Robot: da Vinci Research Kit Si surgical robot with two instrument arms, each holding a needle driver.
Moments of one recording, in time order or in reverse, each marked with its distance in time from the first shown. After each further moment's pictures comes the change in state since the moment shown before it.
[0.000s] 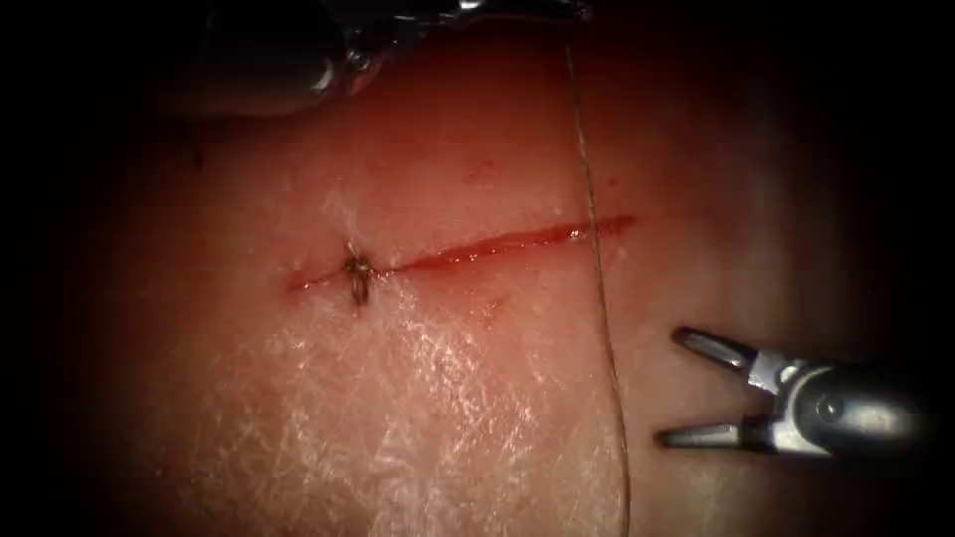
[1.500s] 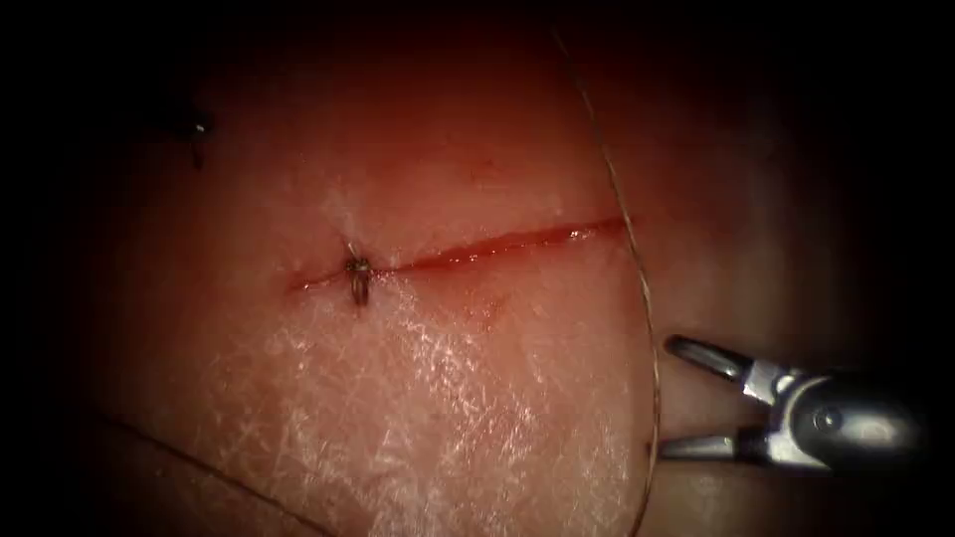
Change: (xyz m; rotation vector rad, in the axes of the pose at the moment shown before) right arm 0.001 -0.001 0.000 0.008 -0.001 0.007; left arm -0.009 0.007 -0.017 -0.001 -0.185 0.295
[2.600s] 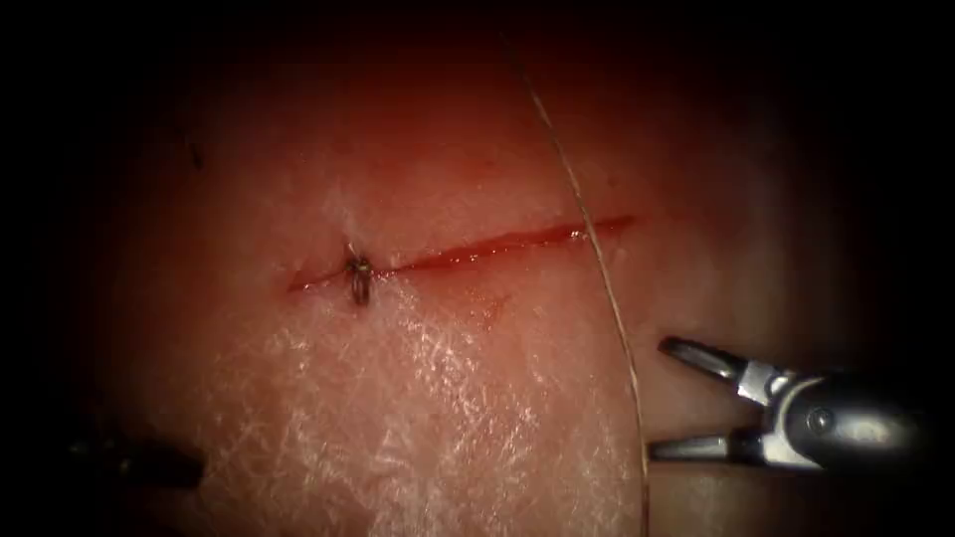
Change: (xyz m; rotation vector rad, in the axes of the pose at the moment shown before) right arm 0.000 0.000 0.000 0.001 0.001 -0.001; left arm -0.003 0.014 0.003 -0.127 -0.737 0.504
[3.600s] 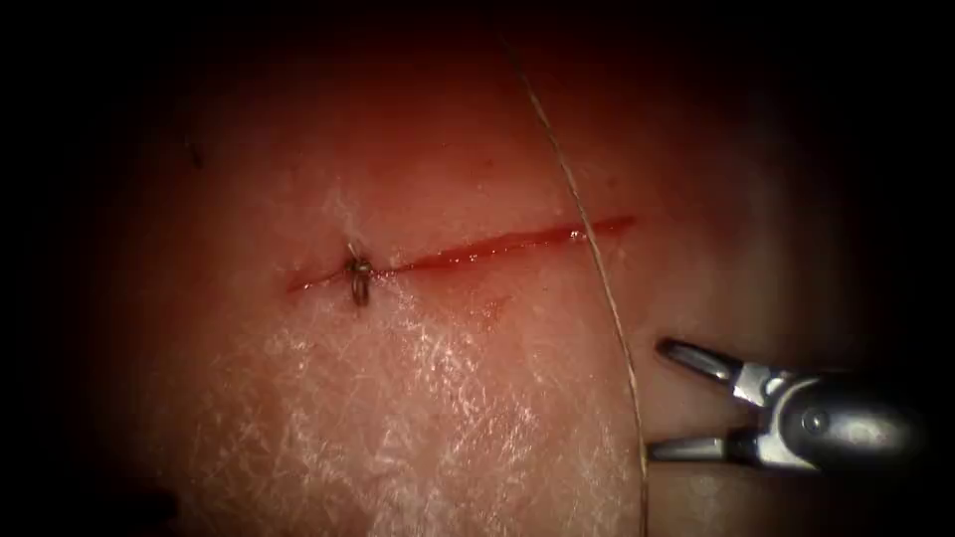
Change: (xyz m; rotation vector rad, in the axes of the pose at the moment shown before) right arm 0.000 0.000 0.000 -0.001 0.004 -0.003; left arm 0.005 0.005 -0.002 -0.142 -0.066 -0.144
